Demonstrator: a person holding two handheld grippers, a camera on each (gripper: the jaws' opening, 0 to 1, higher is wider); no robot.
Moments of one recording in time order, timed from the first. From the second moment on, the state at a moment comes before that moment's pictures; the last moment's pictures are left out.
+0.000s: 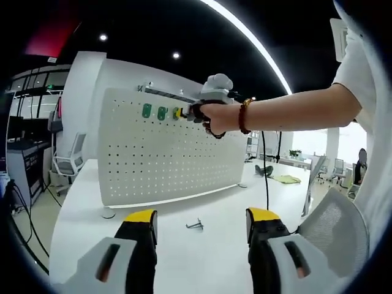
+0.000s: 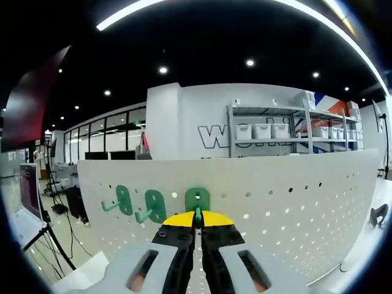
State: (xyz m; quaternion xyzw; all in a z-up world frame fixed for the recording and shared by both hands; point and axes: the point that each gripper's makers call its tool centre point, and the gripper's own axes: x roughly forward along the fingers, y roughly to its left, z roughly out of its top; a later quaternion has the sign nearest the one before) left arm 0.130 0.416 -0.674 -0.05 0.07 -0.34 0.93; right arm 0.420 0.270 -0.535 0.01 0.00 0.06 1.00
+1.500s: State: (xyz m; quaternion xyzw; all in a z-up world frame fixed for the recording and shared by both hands) left arm 0.117 0.398 -0.666 -0.03 0.08 -0.35 0.93; right arm 0.387 0.272 -0.551 -0.01 0.02 0.13 0.99
